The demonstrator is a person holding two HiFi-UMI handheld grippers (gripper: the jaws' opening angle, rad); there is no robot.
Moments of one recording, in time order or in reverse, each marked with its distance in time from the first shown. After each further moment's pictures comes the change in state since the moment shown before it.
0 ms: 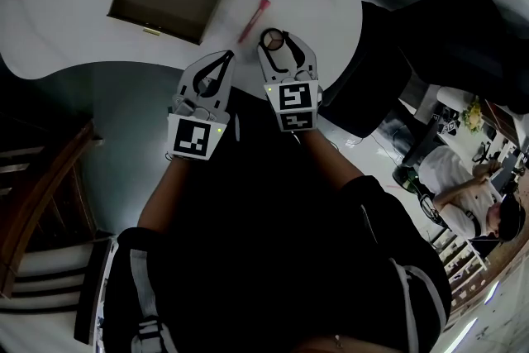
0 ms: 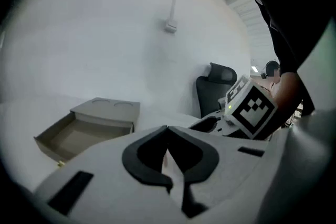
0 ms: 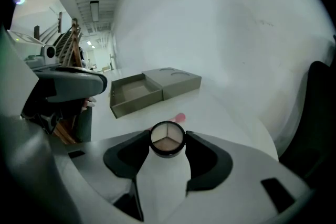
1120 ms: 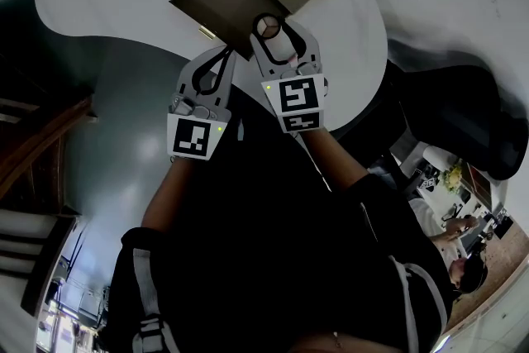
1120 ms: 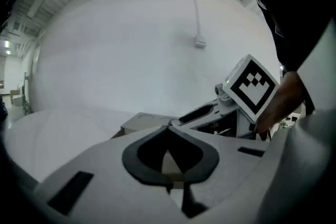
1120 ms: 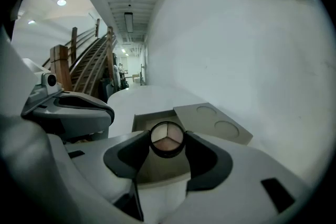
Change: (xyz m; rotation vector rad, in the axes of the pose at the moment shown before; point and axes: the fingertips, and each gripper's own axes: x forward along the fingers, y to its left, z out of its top) left arm -0.062 0.103 0.032 -0.066 -0.112 0.294; right arm 0.041 0.096 0.152 -0.232 -0.160 0.246
